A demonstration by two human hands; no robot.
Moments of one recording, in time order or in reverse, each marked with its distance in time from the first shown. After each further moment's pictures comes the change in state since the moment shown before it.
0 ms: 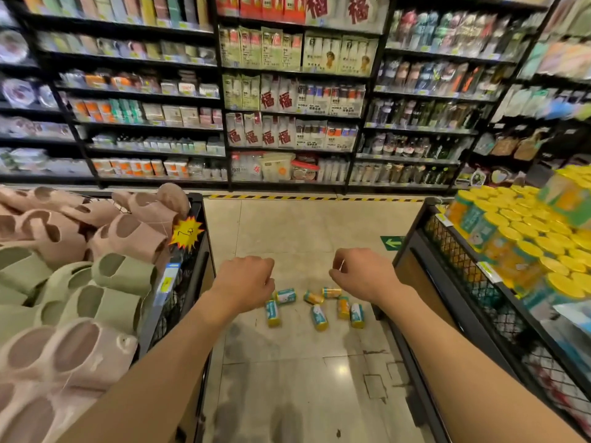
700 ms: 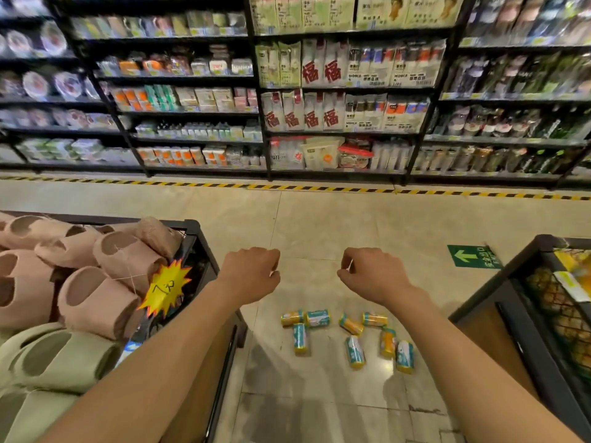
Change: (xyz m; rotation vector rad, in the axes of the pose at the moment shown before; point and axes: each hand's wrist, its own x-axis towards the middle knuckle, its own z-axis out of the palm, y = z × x) left_hand 0.300 -0.067 0.045 0.041 -0.101 -0.158; right_hand 0.334 0.087 0.036 0.081 -0.089 -0.139
